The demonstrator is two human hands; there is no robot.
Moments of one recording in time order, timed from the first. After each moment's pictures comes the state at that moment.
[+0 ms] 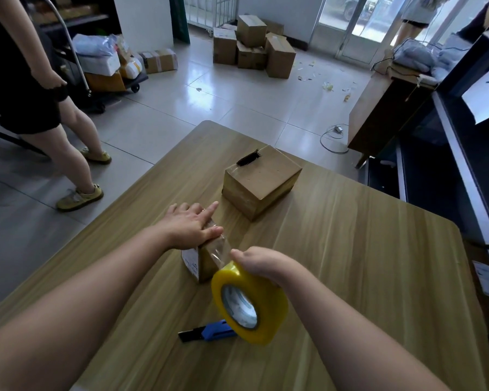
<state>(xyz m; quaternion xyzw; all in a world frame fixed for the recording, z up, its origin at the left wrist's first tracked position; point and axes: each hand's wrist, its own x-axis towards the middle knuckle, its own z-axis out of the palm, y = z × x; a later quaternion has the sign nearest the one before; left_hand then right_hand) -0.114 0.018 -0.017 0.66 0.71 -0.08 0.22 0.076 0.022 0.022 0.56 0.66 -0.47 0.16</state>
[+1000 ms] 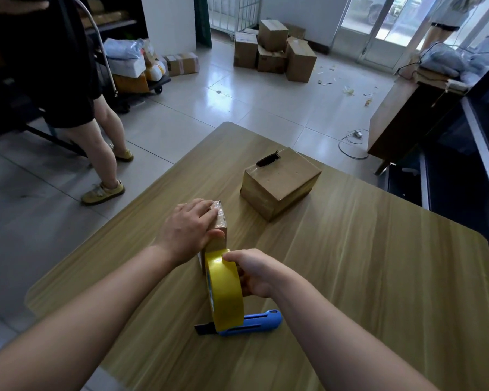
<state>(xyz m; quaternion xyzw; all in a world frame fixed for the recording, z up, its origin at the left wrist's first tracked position) -0.133 -0.027 -0.032 0.72 0.69 0.07 -0.01 0.044 -0.005 -0.006 0.57 0.42 -0.71 0.04</state>
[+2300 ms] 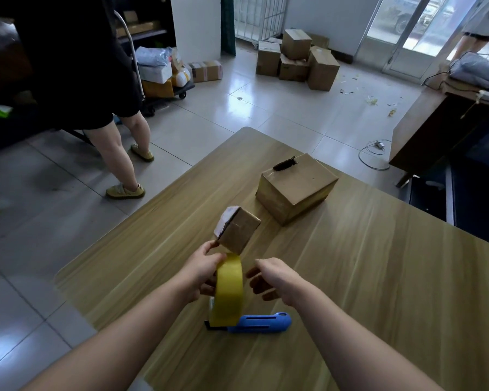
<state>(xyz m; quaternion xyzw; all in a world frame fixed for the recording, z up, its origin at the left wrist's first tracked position) -0.081 -0.076 -0.043 0.15 0.72 0.37 0.56 0.073 0.001 -0.035 0.57 0.57 -0.58 0.08</state>
